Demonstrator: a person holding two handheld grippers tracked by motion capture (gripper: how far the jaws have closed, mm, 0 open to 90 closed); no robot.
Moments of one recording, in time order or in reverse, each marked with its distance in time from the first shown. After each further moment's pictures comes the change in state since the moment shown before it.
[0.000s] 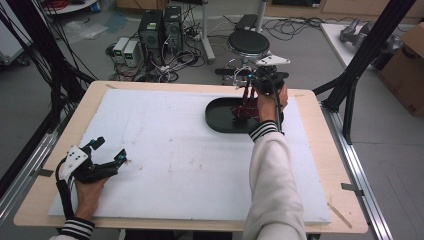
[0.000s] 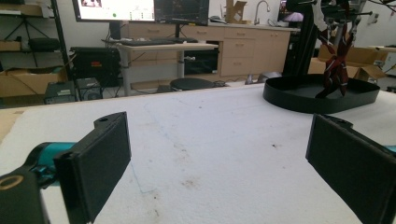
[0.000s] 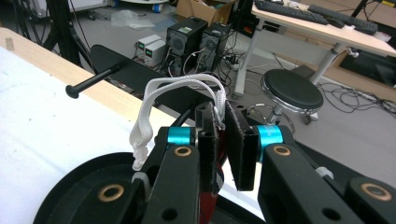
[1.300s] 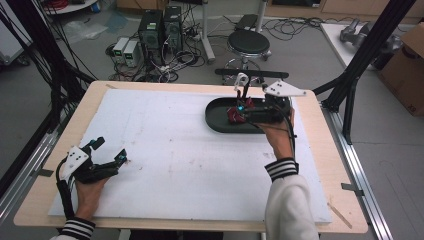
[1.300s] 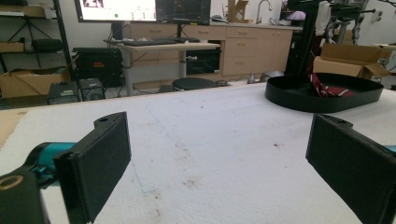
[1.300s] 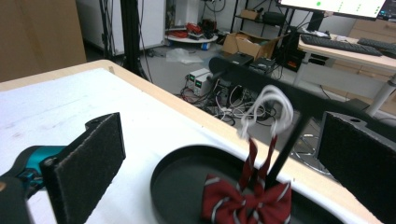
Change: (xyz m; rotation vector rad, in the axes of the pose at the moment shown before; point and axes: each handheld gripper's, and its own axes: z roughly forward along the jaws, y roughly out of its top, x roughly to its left) left arm -0.002 0.000 0.000 0.001 0.008 0.015; right arm 0.041 -0.039 -0.089 -0.167 0.199 0.043
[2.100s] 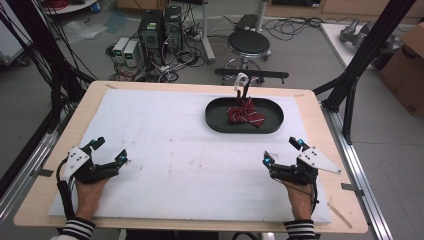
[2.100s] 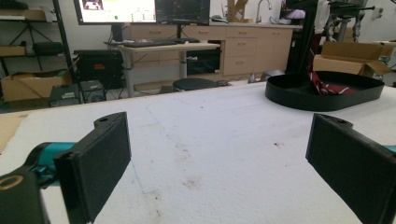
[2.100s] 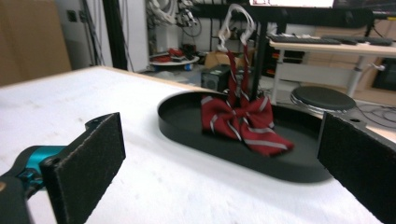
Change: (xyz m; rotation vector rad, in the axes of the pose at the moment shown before) left arm -0.002 0.000 0.000 0.000 0.003 0.013; right arm 0.019 -0.132 -0.099 -0.123 -0.100 0.113
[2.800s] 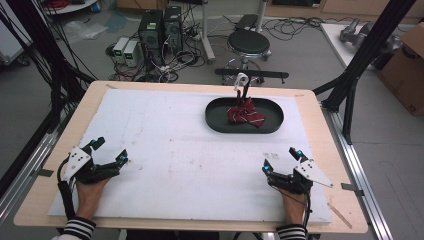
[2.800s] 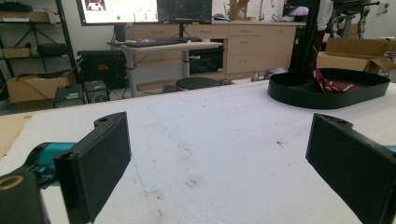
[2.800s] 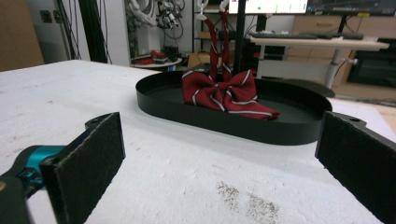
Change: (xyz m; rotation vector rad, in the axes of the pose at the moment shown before) left arm -0.002 0.000 0.001 0.004 0.012 0.015; right arm 0.000 -0.047 0.000 -0.034 -0.072 0.012
